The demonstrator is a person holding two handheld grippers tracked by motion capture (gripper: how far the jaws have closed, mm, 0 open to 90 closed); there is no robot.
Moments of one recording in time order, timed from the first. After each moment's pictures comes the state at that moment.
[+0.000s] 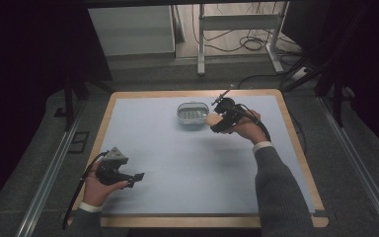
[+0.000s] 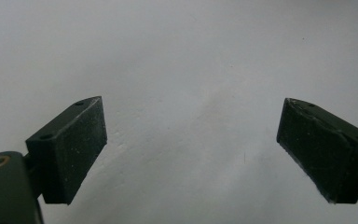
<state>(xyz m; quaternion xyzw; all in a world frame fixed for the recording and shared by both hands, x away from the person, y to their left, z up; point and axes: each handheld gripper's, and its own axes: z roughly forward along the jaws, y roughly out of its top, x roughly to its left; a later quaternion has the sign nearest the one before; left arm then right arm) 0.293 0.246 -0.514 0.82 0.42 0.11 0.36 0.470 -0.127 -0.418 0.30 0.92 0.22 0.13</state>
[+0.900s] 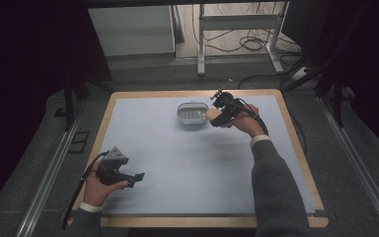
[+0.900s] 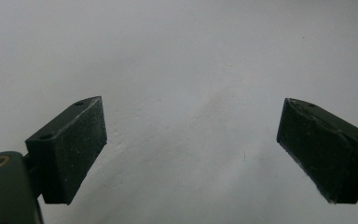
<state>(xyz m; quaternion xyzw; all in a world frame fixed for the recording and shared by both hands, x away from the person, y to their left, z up) 0.294 0.245 -0.515 0.82 0.42 0.11 0.36 0.490 -0.123 -0.415 0.30 0.92 0.22 0.15</state>
